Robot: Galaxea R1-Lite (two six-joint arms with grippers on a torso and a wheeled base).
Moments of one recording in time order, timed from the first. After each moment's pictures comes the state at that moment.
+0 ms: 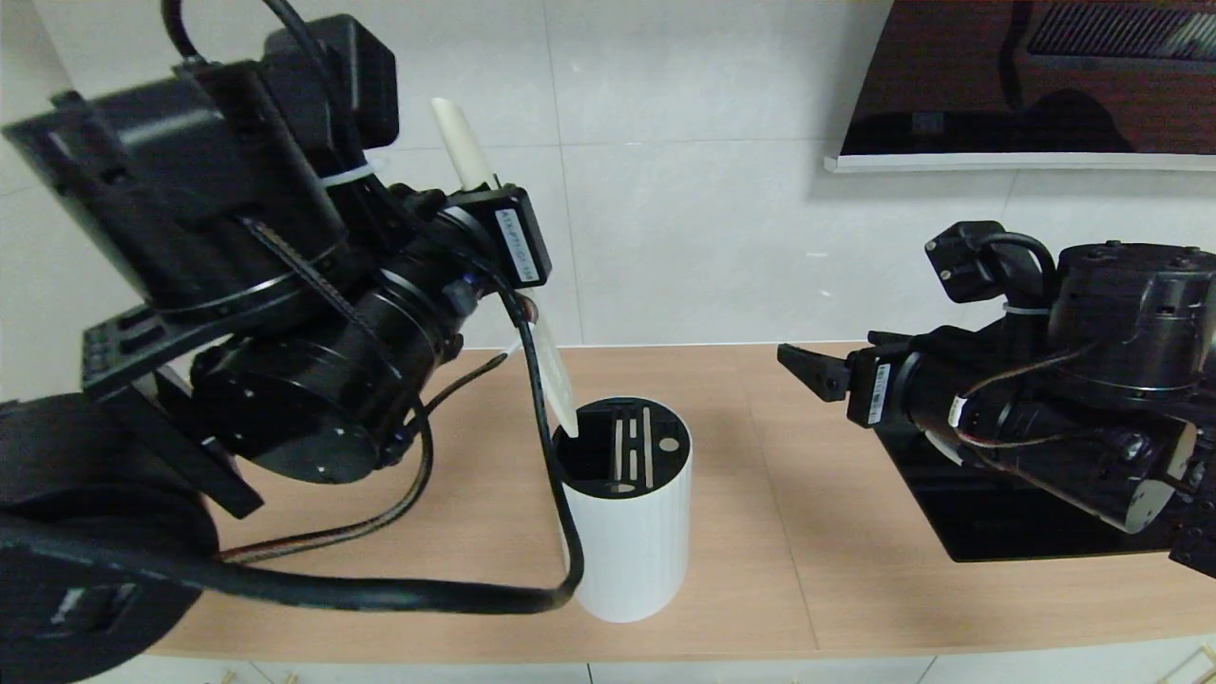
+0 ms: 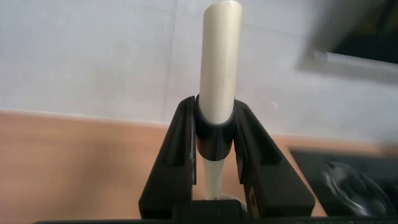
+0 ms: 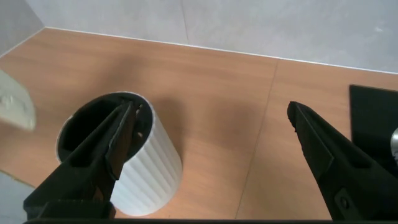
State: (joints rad) left arm -0.76 1.62 -0.99 -0.84 0.68 -0.04; right arm 0.61 1.59 -0.79 -0.69 -0.21 0.12
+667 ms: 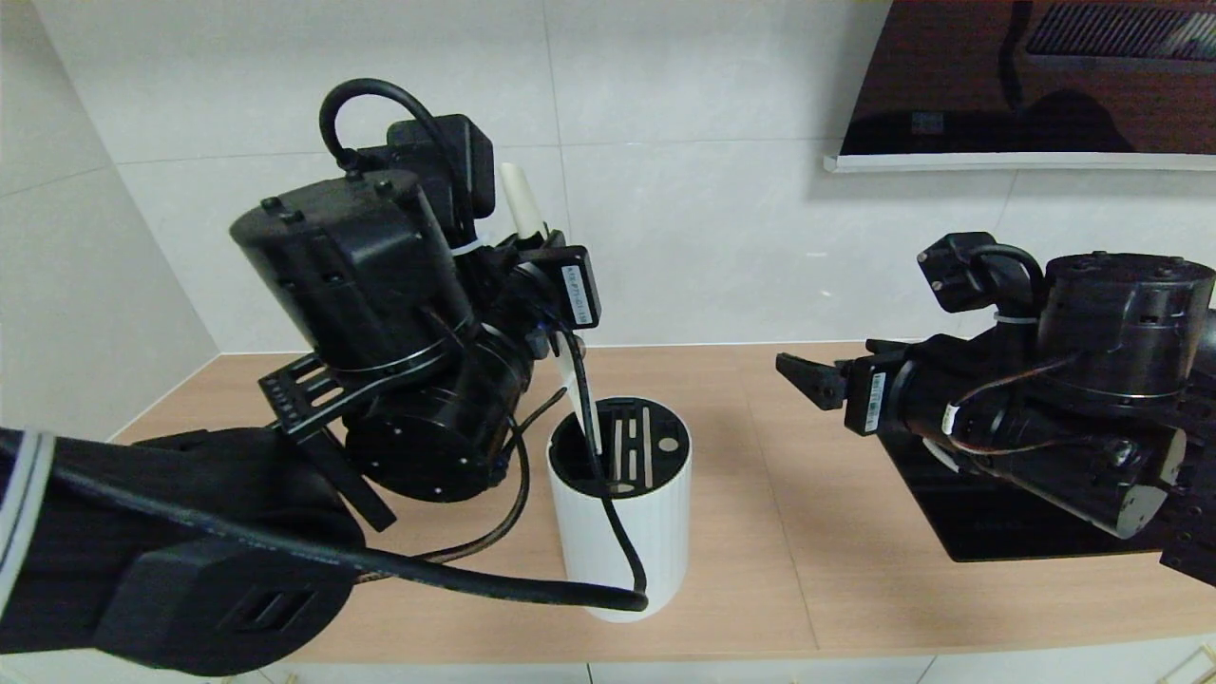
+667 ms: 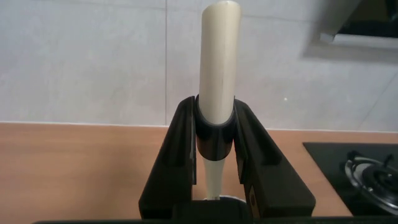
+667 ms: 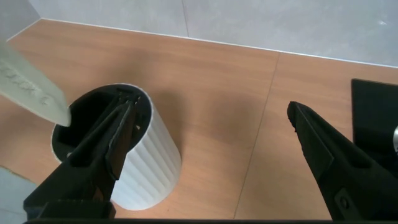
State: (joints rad) left arm -0.77 1.76 -0.97 -0.98 0.70 -0.02; right arm 0.61 1.60 -0.78 -0.69 -0.21 0.12
